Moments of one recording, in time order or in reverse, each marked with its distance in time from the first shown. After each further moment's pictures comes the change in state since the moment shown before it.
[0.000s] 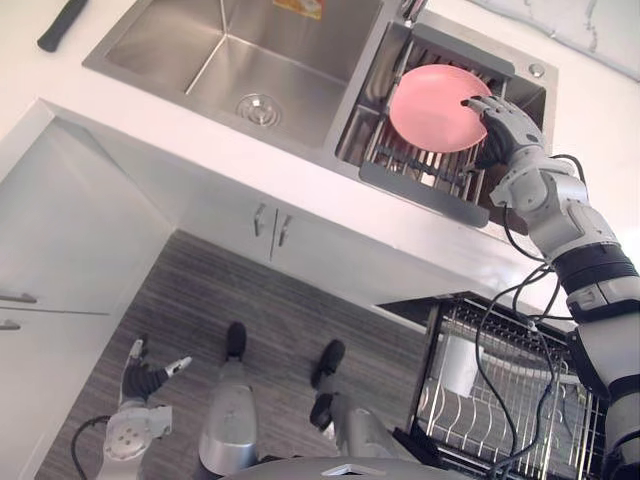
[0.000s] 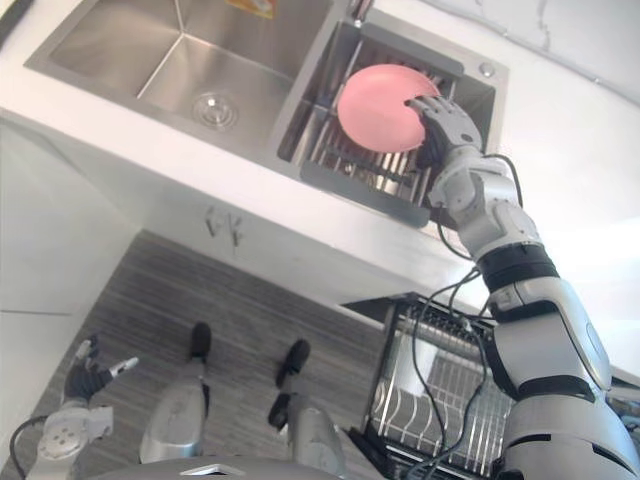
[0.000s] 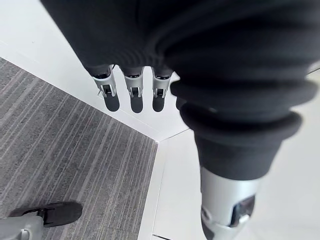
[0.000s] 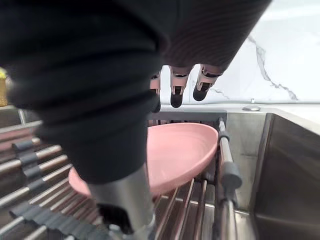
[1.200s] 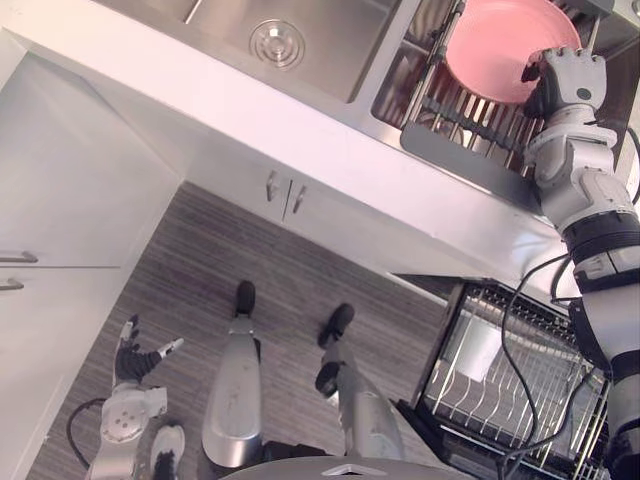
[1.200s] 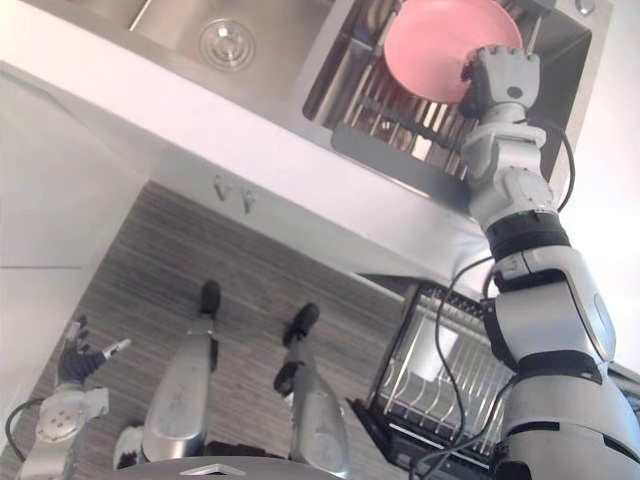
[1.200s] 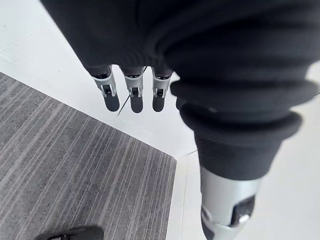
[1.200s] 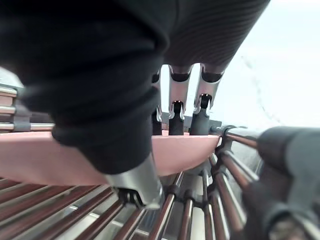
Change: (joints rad) left arm -0.072 0.020 0.027 0.060 0.000 -0.087 0.056; right arm -0.173 0.001 0.022 0.121 -0.162 0.149 -0.299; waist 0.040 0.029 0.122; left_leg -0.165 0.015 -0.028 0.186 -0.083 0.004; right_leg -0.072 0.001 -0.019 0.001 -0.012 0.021
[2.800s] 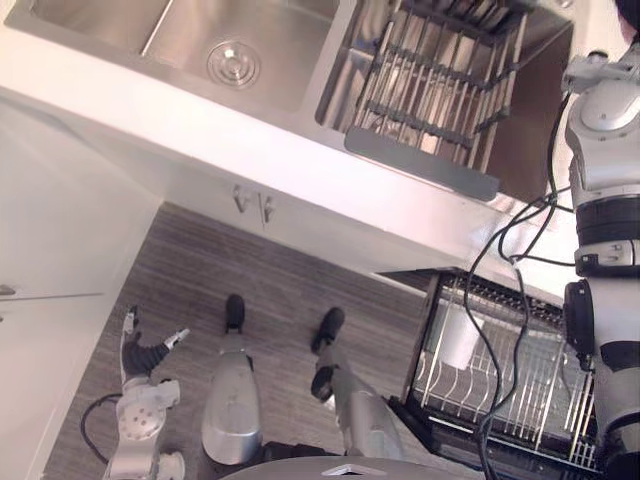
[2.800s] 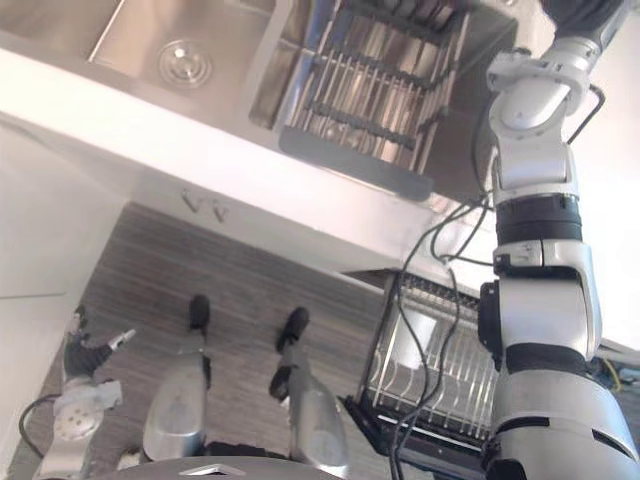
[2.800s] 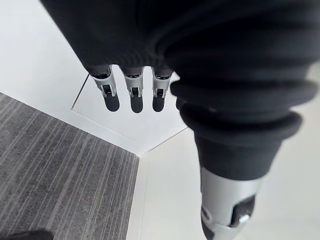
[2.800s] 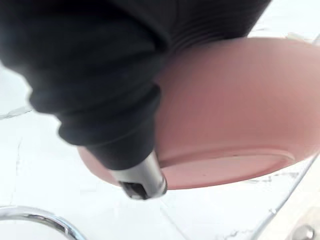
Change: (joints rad) left arm -0.015 -0.071 -0.008 0.031 0.097 -0.107 0.128; right arm 0.006 0.065 -0.359 -0.181 0.618 -0.238 -0.235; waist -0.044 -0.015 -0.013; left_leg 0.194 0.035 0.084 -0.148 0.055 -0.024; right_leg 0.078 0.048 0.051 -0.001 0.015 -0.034
